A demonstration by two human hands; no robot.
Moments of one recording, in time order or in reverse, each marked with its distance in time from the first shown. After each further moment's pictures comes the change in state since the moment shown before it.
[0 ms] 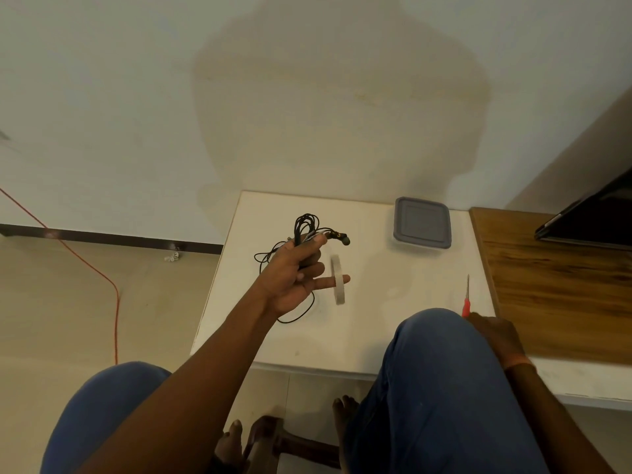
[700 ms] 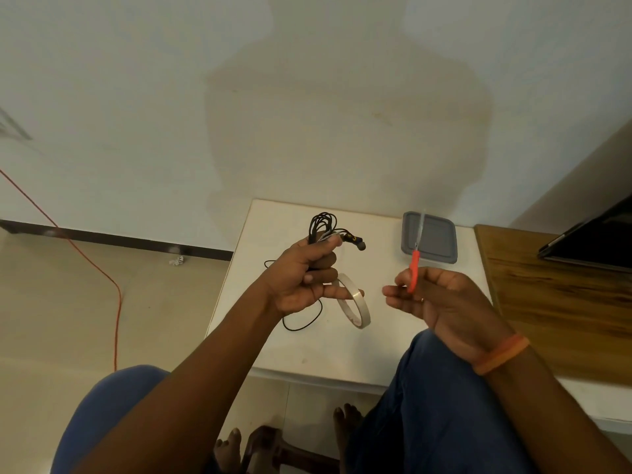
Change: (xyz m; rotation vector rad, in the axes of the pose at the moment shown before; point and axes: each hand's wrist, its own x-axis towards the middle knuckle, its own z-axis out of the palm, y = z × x) left_hand -0.017 0.030 0.010 0.033 -0.106 -0.084; right_hand -0.081 -0.116 0.017 0.748 -0.661 -0.343
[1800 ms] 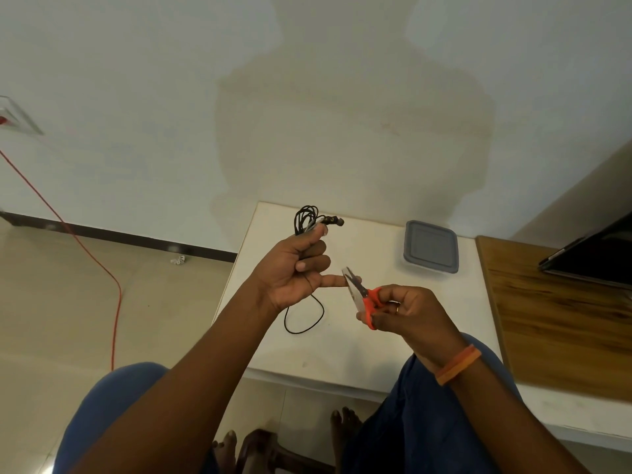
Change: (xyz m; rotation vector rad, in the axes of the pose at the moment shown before) left_hand -0.004 0.016 -0.010 -0.213 0.007 0.066; right_hand 0.010 0.029 0.029 -0.484 -0.084 -0.146
